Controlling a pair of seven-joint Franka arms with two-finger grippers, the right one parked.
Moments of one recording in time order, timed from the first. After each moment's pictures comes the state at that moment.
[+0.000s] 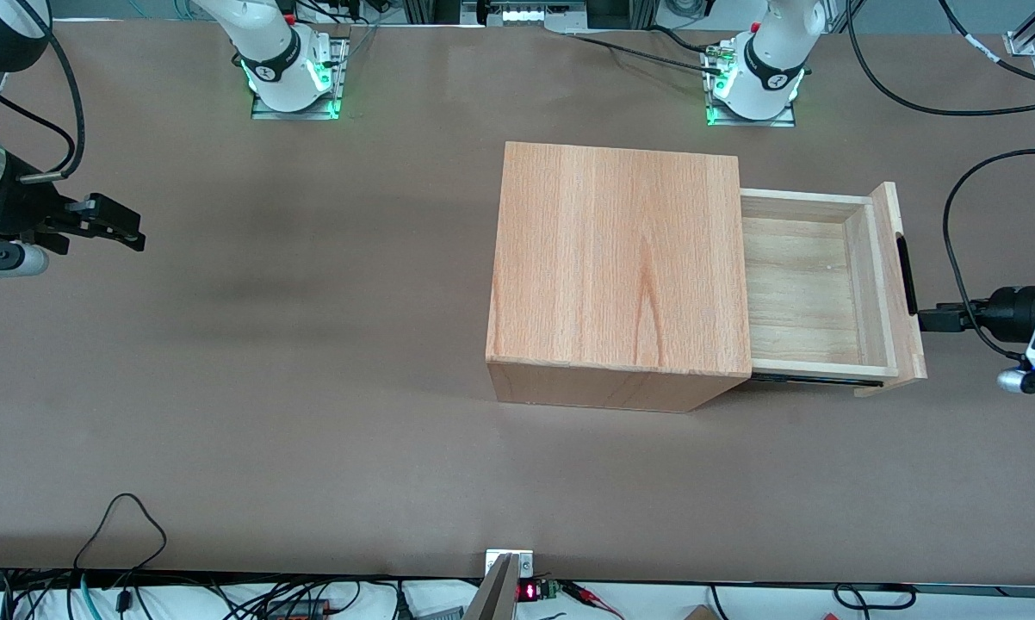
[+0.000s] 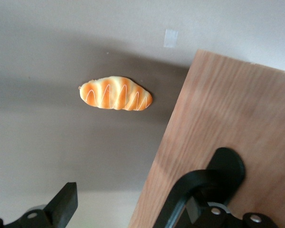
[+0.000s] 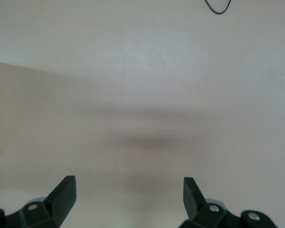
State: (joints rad) arm 0.26 0.55 0.03 -1.35 -0.28 1.52 0.11
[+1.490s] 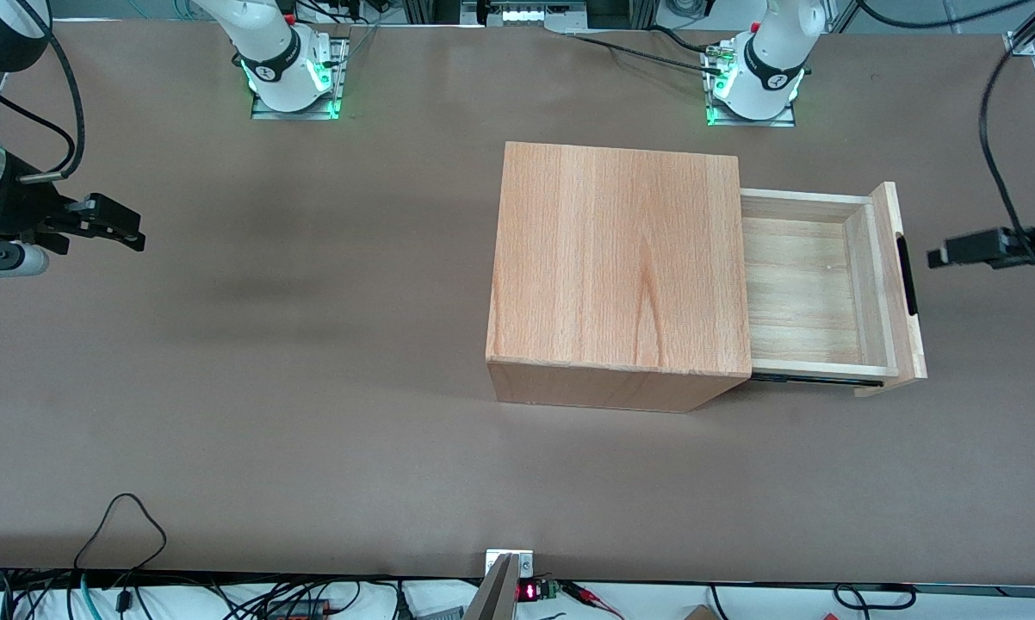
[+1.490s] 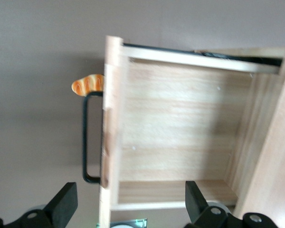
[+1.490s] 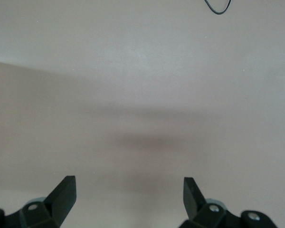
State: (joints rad) arm 0.08 0.34 0.01 -1.16 -0.16 1.28 0.01
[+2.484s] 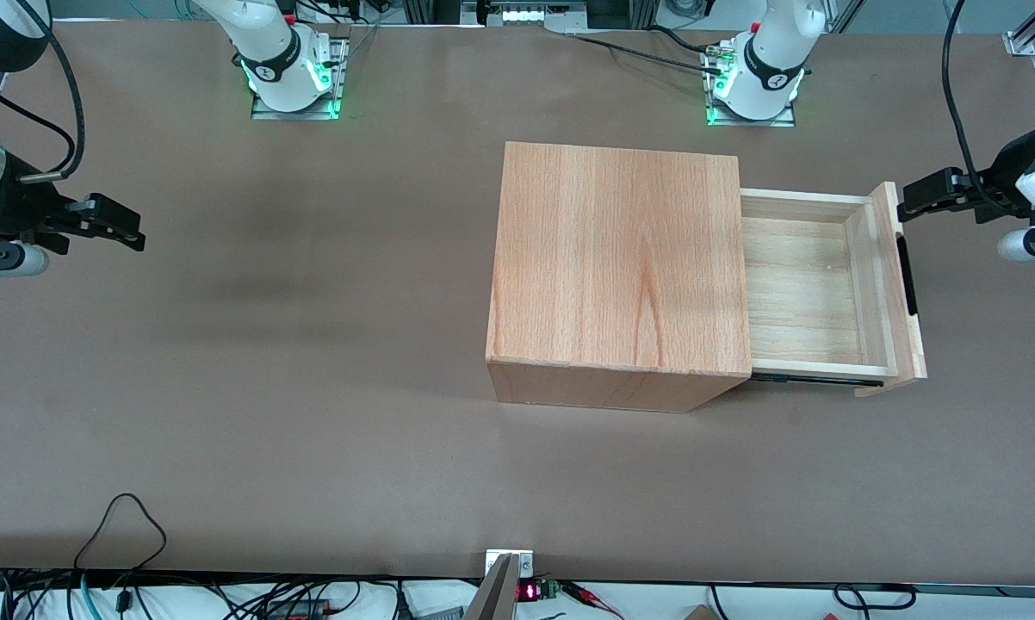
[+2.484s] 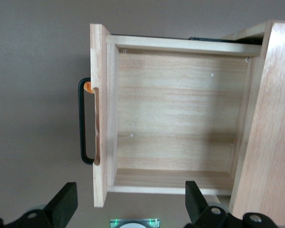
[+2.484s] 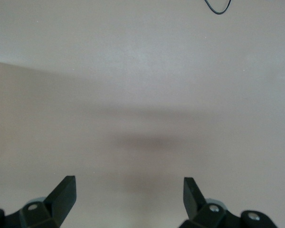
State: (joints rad) arm -0.01 0.18 0.00 -1.33 -0.04 1.38 -0.04
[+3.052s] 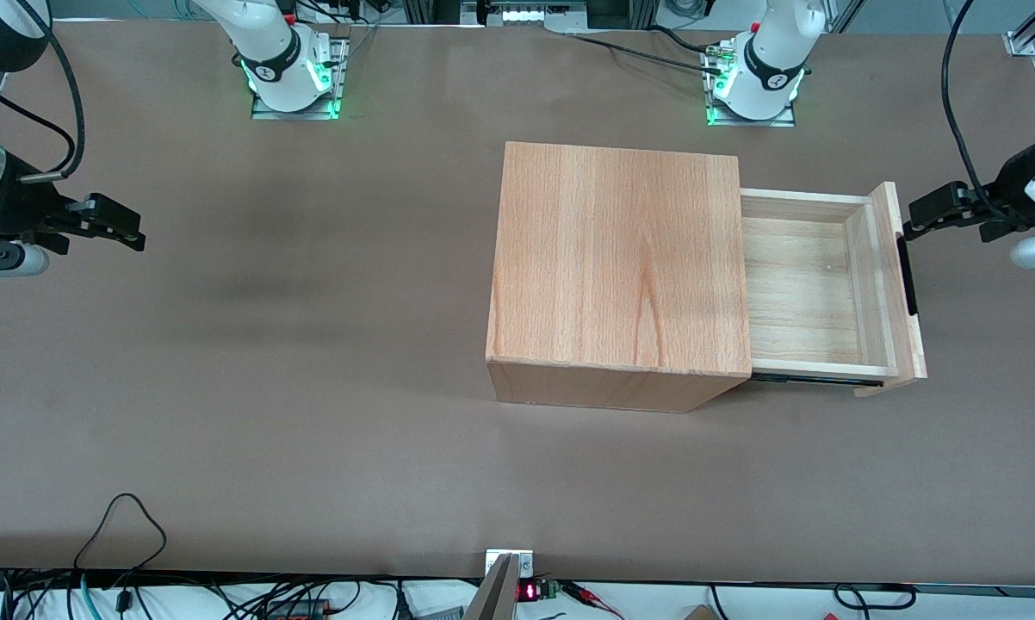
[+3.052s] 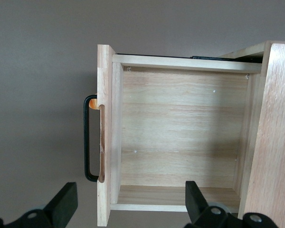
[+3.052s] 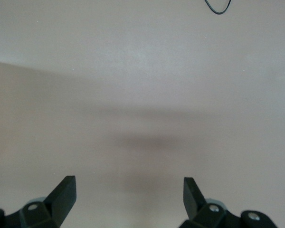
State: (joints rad) arm 0.00 0.14 0.00 -1.40 -0.04 1.47 -0.02
